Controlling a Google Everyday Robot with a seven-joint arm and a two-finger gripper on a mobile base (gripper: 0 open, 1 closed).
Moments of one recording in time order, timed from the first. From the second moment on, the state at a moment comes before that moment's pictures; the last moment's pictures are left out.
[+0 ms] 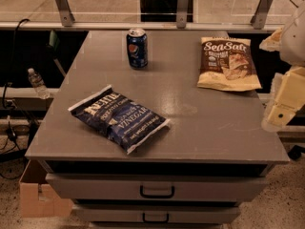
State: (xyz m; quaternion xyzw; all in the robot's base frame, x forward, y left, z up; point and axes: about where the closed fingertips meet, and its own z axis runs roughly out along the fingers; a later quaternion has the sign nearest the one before) arm 0.438 -0.216 0.977 -0.60 0.78 -0.04 0.16
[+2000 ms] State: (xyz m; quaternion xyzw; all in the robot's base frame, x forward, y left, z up) arm 0.633 -0.090 0.968 -0.54 0.76 0.12 0.34
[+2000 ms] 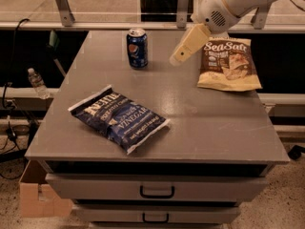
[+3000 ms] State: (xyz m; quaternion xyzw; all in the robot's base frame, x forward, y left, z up) arm 0.713 -0.051 0.926 -0.44 0.76 0.19 0.43
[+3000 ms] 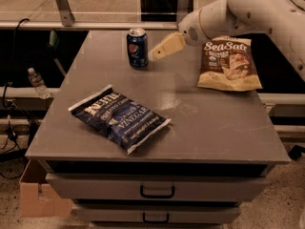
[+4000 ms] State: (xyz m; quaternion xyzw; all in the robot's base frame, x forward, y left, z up) arm 0.764 0.033 0.873 -0.39 0.74 0.33 0.44
